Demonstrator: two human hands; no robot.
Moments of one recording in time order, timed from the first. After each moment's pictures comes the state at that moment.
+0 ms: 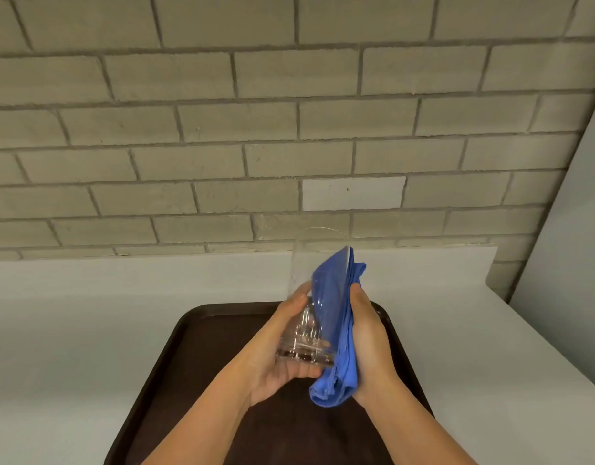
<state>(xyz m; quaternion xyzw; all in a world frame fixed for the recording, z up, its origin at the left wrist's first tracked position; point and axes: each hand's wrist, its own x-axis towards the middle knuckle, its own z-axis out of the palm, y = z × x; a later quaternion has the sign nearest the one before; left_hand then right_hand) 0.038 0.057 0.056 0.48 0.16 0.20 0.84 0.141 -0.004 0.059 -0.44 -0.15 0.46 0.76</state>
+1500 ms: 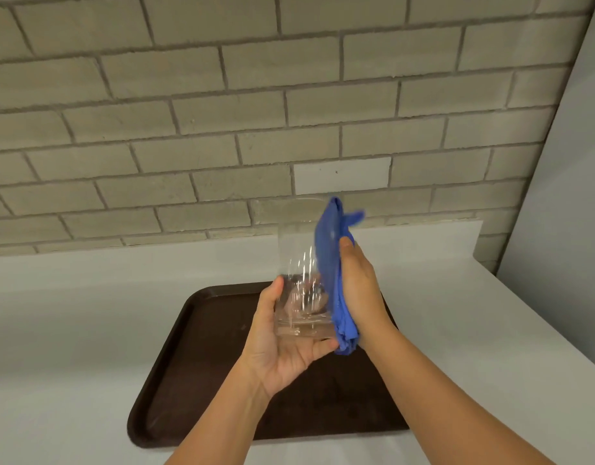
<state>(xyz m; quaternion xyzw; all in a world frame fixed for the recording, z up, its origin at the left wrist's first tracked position) 0.035 0.012 0.052 0.36 0.11 0.23 0.90 0.149 -0.021 0.086 -0.51 -0.34 0.33 0.72</state>
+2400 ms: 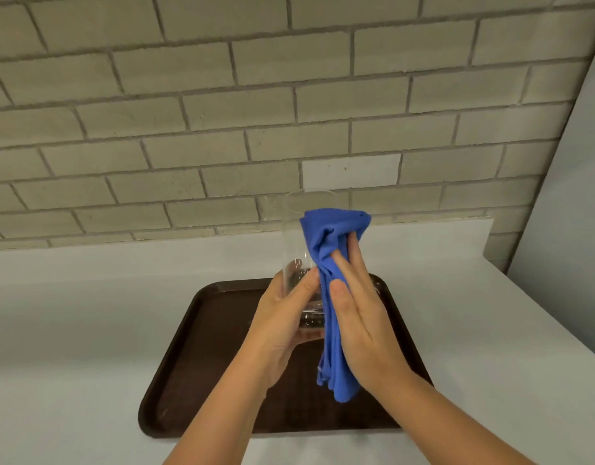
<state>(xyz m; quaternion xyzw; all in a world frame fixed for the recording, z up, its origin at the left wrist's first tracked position) 0.028 -0.005 0.087 0.58 0.27 0.34 0.69 0.120 -0.061 0.068 -0.49 -0.60 0.13 0.62</state>
